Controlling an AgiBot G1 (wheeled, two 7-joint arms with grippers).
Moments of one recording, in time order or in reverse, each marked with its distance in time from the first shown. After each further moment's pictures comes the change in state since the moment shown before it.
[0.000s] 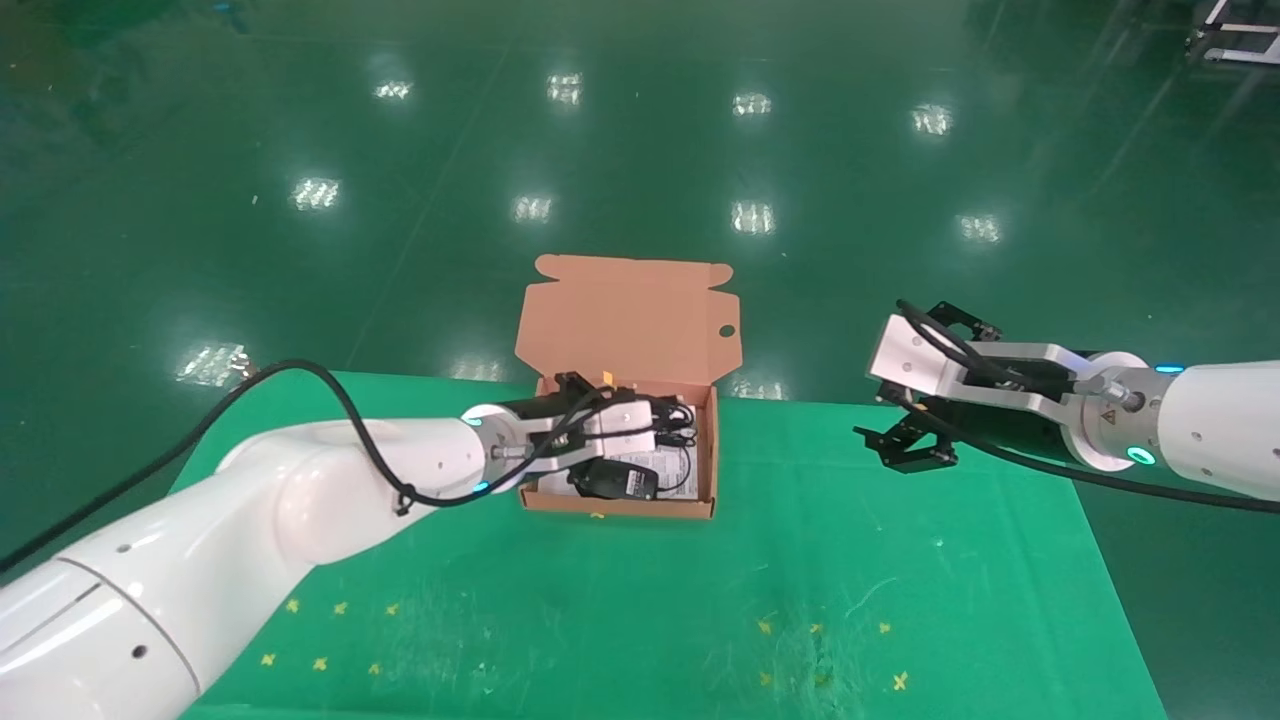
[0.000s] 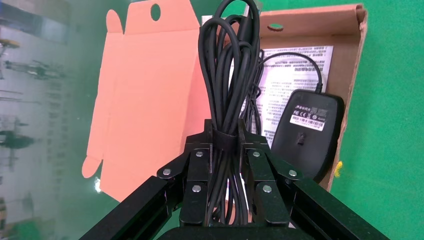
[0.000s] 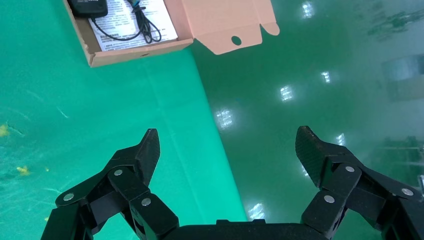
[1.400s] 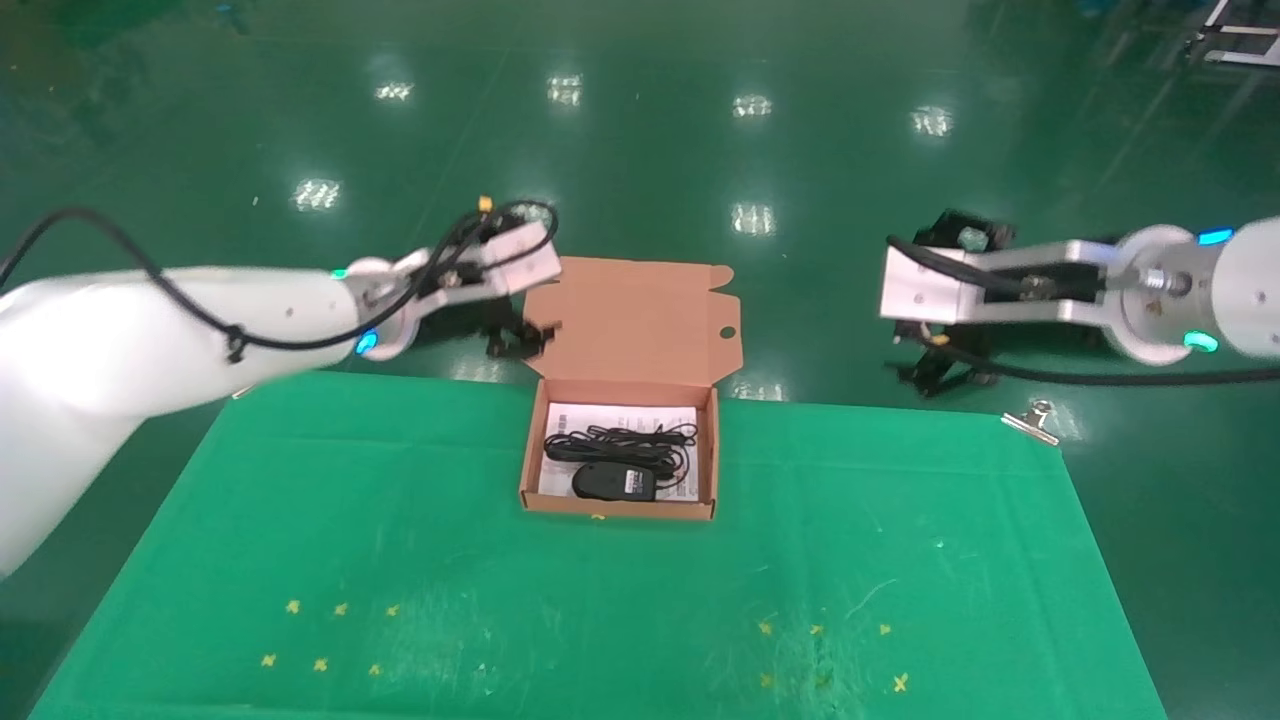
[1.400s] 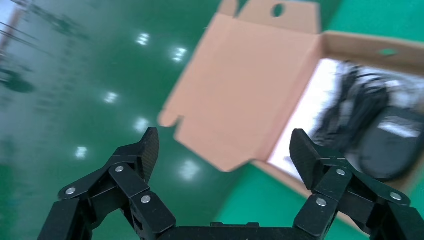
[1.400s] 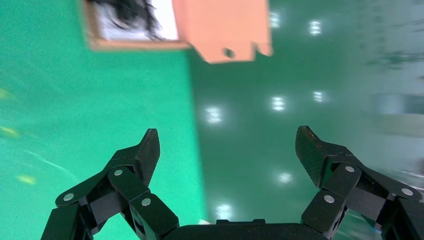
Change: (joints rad) left arm -0.116 -0.207 -0.142 -0.151 -0.154 0.171 -0.176; right arm 0.101 -0.027 0.144 0.005 0.053 -0.277 -0.197
